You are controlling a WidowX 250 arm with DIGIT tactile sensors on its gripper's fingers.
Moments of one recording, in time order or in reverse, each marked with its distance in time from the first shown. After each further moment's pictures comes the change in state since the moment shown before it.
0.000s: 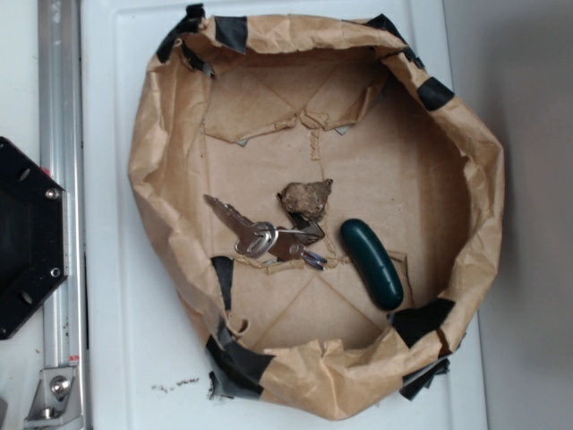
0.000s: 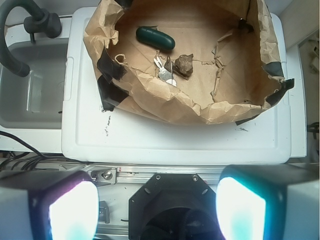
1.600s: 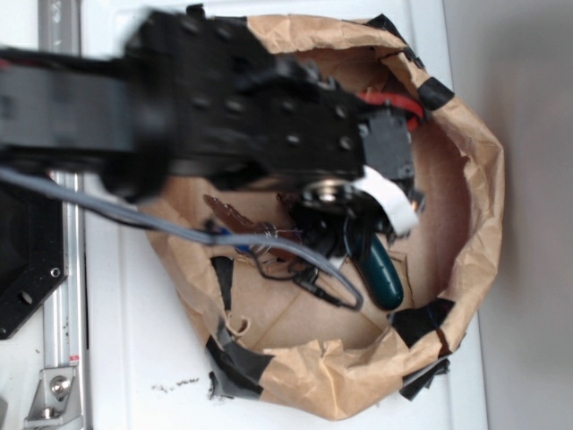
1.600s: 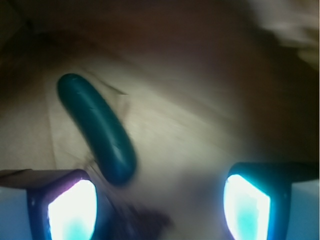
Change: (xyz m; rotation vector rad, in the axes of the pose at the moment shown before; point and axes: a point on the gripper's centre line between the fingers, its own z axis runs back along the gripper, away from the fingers) arm 0.160 0.039 -0.211 0.020 -0.139 -0.579
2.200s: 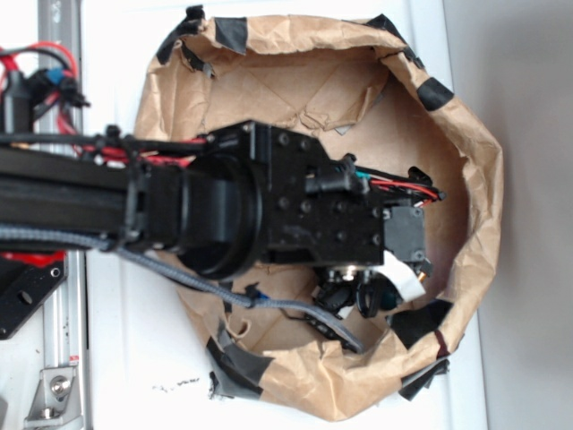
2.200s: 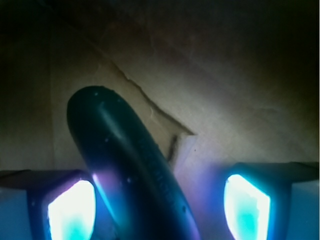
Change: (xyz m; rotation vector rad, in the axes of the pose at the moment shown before) arm 0.024 -0.025 -0.032 0.019 -0.010 -0.068
